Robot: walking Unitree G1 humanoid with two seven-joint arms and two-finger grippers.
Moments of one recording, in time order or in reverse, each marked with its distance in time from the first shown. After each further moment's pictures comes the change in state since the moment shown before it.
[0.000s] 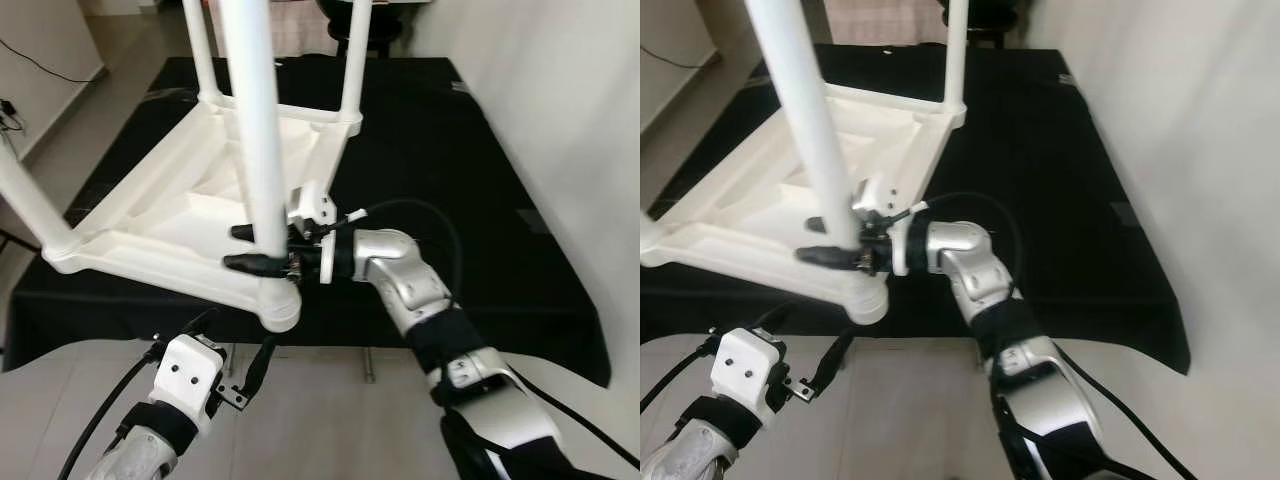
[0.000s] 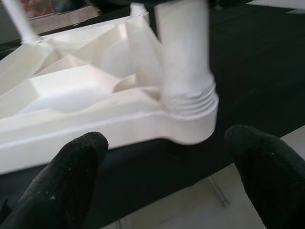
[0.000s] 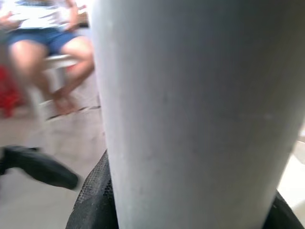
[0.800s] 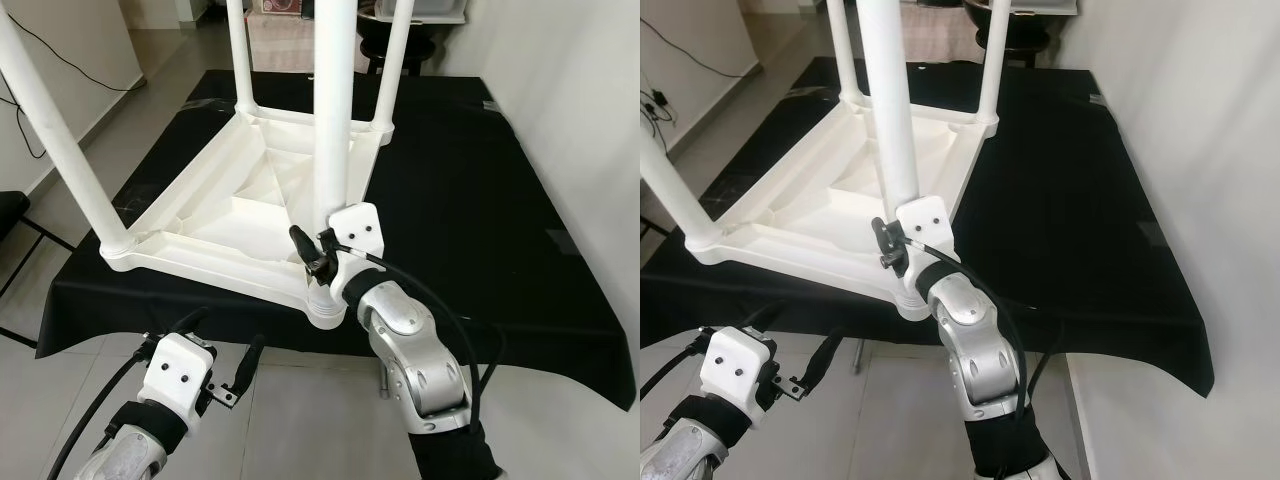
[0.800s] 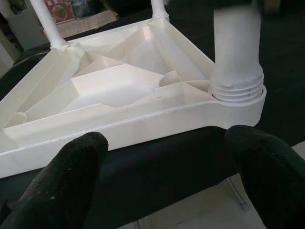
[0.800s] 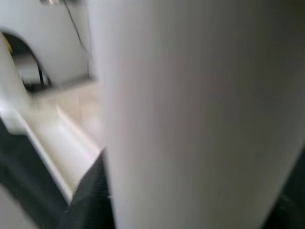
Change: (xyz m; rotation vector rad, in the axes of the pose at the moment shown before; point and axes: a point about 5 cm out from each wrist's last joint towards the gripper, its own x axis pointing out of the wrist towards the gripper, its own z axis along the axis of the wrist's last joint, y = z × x) left arm -0.001 0.009 0.000 0.030 0.005 0.025; right arm -0.008 0.045 -0.023 0.122 0.188 -0.763
